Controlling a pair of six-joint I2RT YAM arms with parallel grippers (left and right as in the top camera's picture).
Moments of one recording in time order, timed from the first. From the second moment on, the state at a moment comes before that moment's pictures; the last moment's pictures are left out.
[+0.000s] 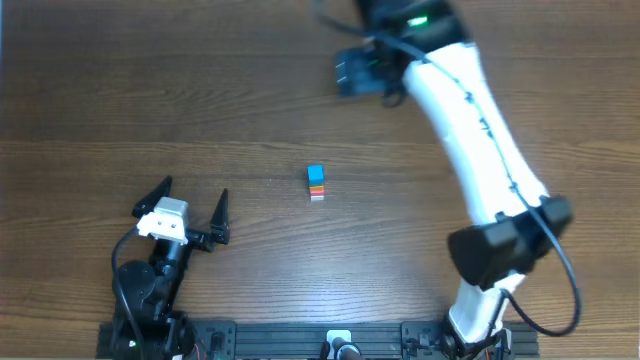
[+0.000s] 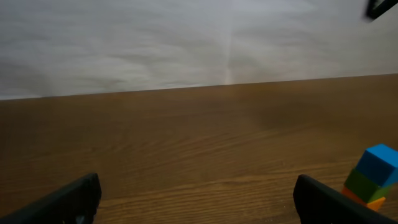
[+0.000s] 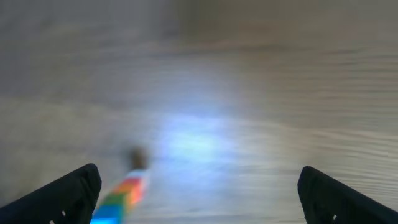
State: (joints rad) left arm -0.08 0.01 0.01 -0.06 0.14 -0.02; right arm 0.34 1.95 2.13 -1.38 0.09 0.26
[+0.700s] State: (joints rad) left arm -0.08 0.01 0.01 -0.06 0.14 -0.02; right arm 0.05 0.97 1.45 -1.04 0.08 0.00
